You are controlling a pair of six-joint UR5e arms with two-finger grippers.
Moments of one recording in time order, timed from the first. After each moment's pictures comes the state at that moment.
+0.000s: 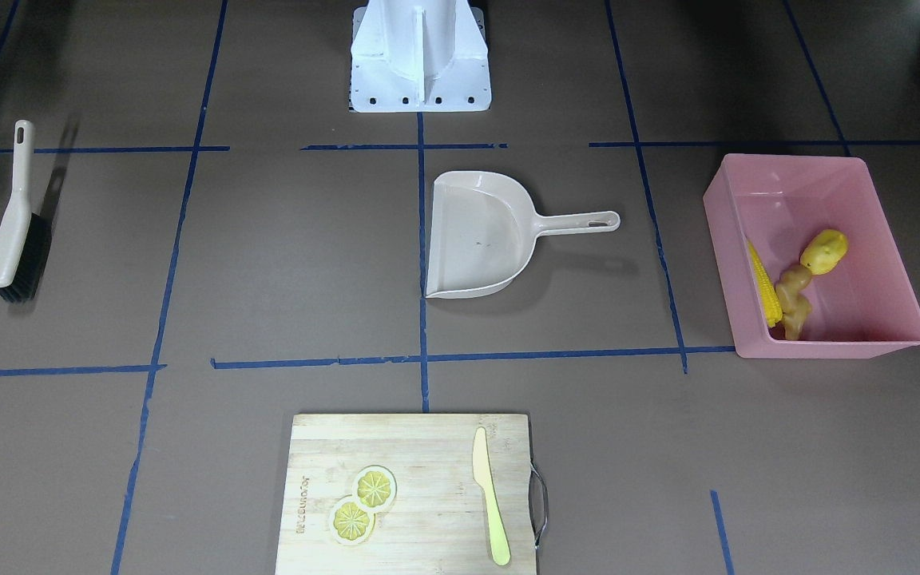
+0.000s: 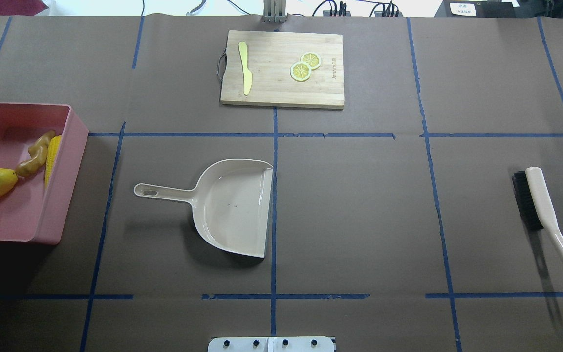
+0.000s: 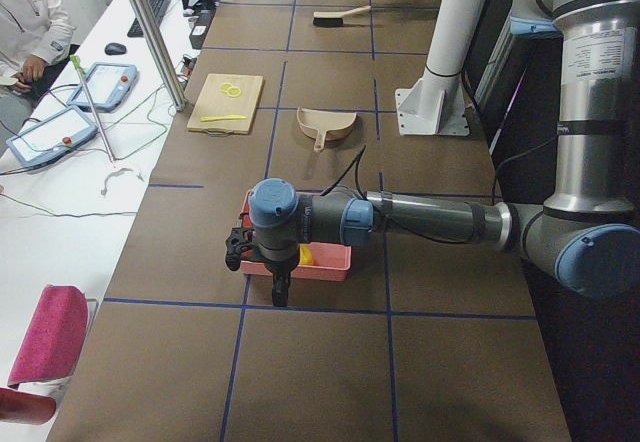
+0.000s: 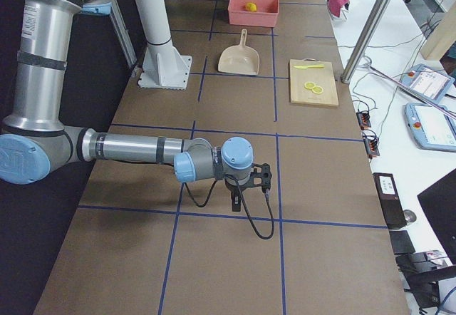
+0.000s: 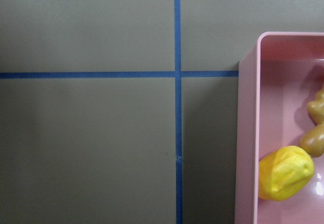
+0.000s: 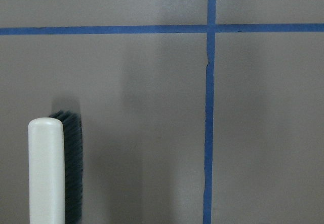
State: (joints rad) left arm -1.56 -1.51 -1.73 -1.54 -2.35 -0.05; right arm 1.46 -1.78 1.72 -1.35 2.41 0.16
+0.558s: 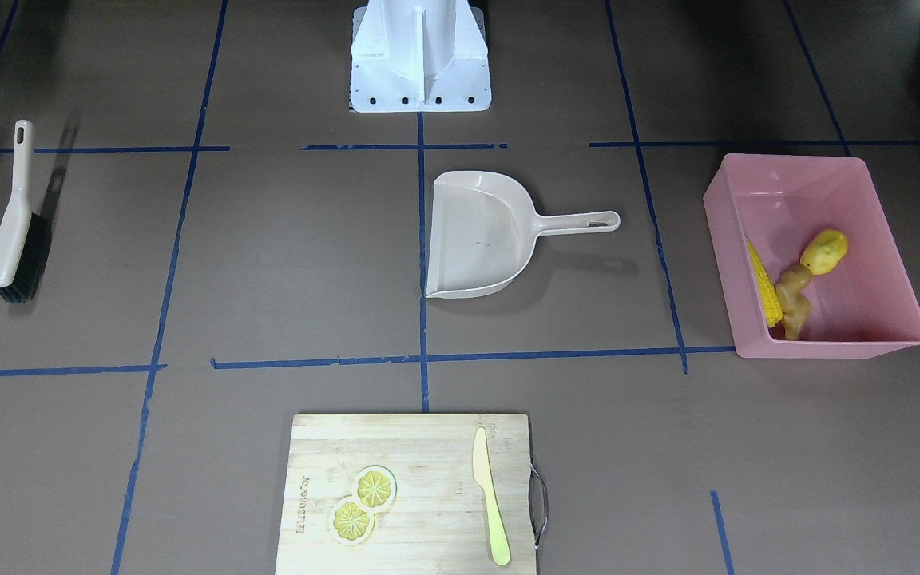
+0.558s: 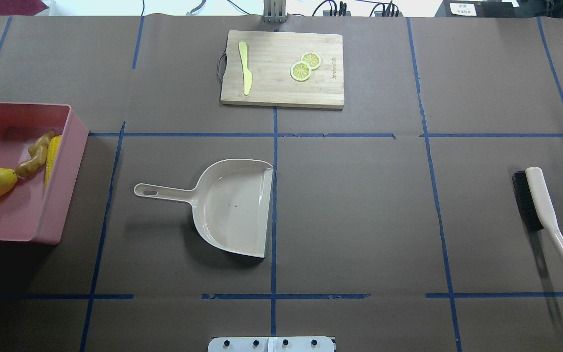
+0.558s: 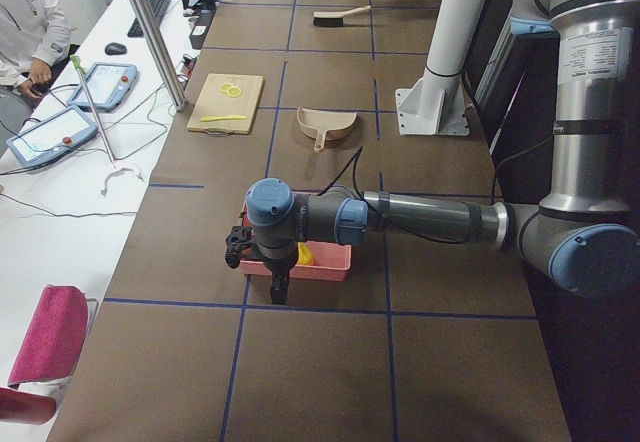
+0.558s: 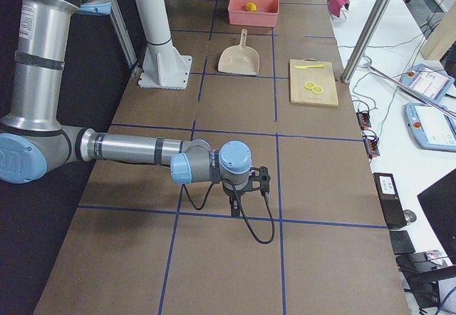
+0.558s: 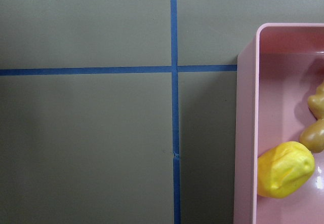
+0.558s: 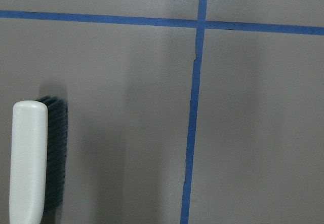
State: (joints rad) left arm -1.51 -1.52 -1.69 -1.55 -2.35 -0.05; right arm 1.49 -1.79 1.72 -1.38 2.40 0.07
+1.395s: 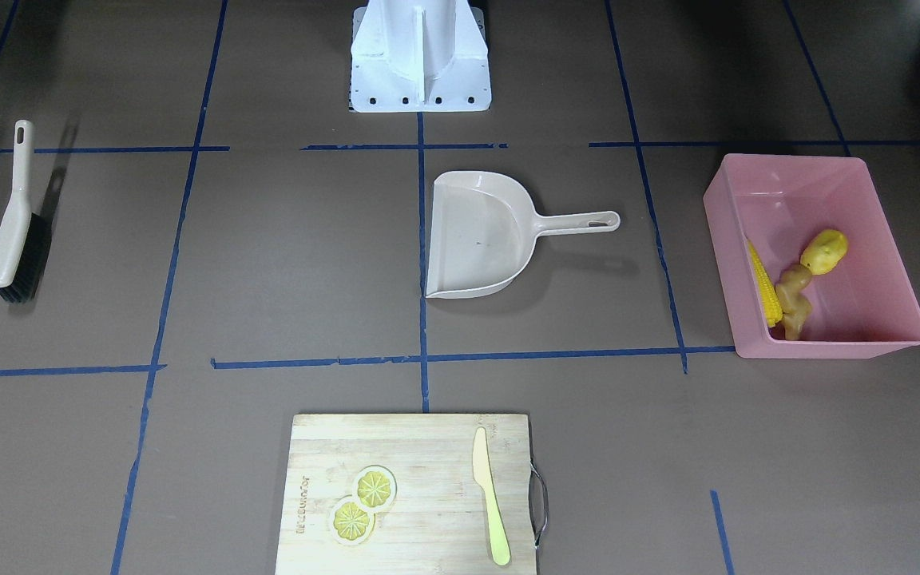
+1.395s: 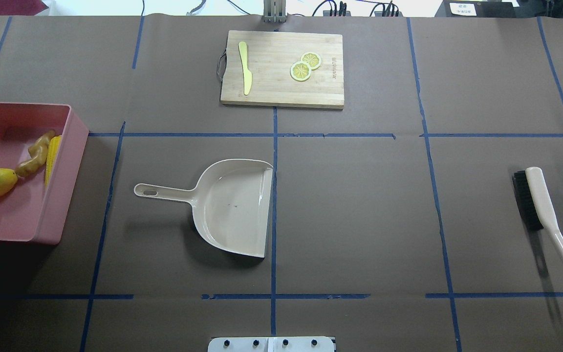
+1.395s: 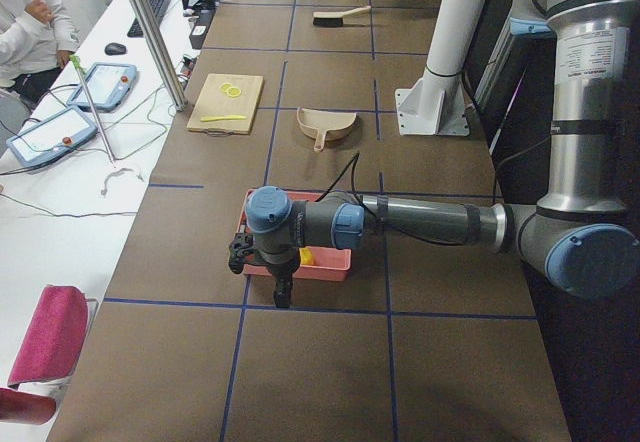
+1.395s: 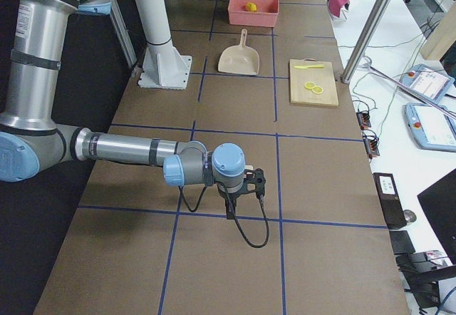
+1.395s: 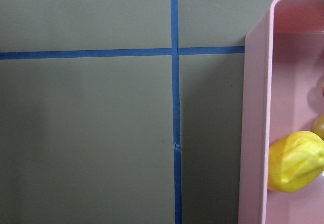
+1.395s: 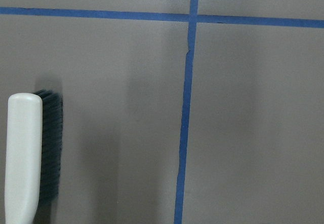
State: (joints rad) left arm -1.50 -1.51 -1.69 -1.54 -2.35 -0.05; right arm 1.51 -1.82 1.74 -1.37 2.40 0.07
